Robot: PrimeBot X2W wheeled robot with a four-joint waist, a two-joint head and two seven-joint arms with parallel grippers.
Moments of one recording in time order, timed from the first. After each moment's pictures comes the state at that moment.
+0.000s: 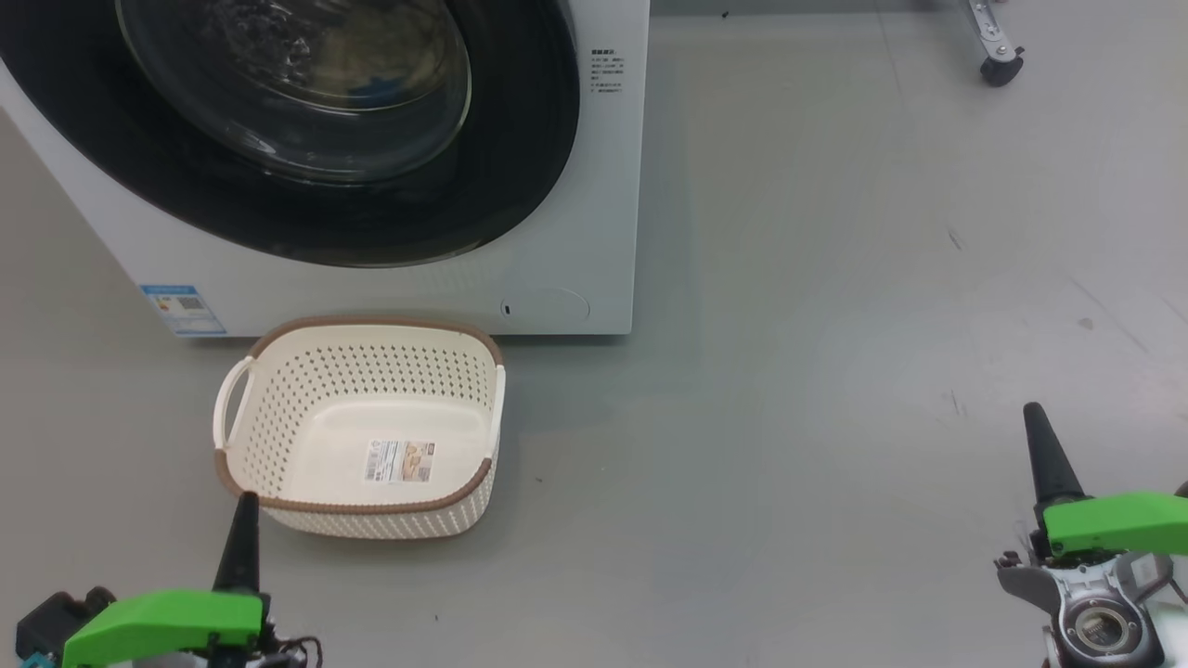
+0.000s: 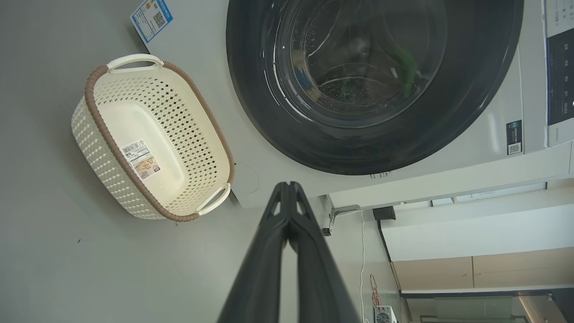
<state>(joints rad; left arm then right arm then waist) -0.08 0.05 0.06 0.31 -1.18 -0.13 -0.01 -0.09 -0.04 -0.15 0.29 1.13 0.13 -0.01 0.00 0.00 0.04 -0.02</state>
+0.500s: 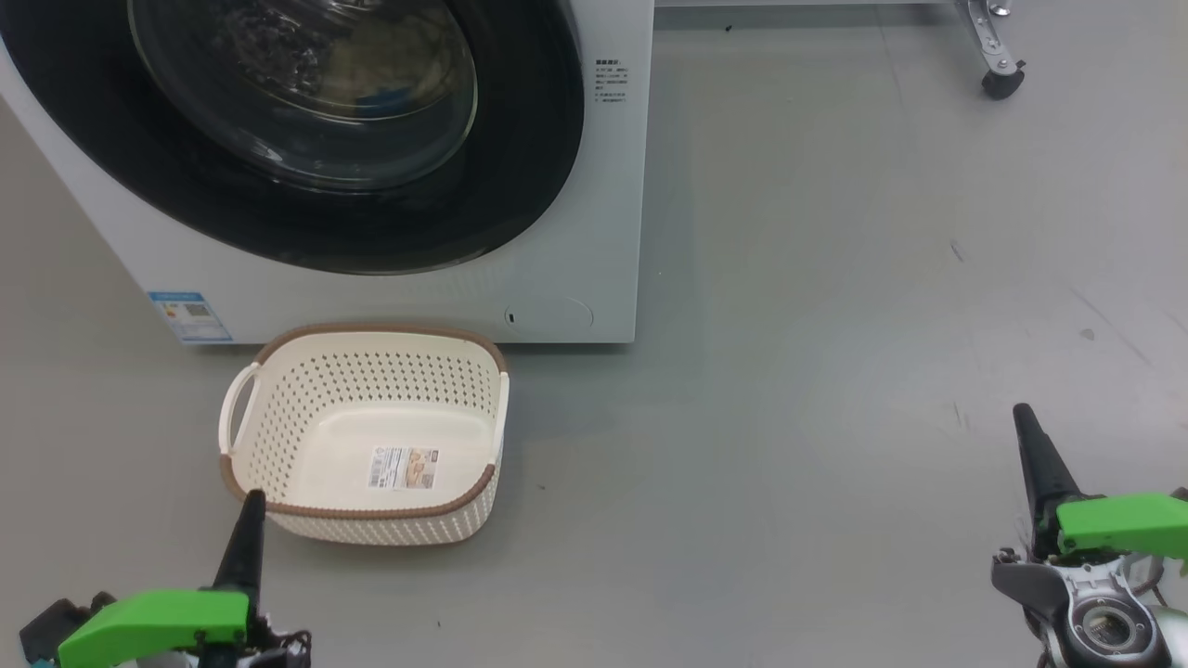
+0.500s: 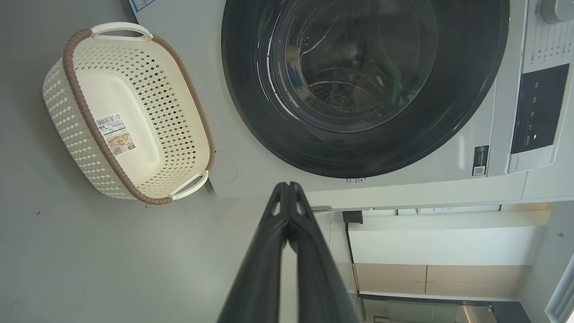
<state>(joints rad) -0.08 0.05 0.06 0.30 -1.34 -0.13 0.04 -0.09 -0.04 -0.15 0.29 1.31 0.13 0.04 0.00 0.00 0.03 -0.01</state>
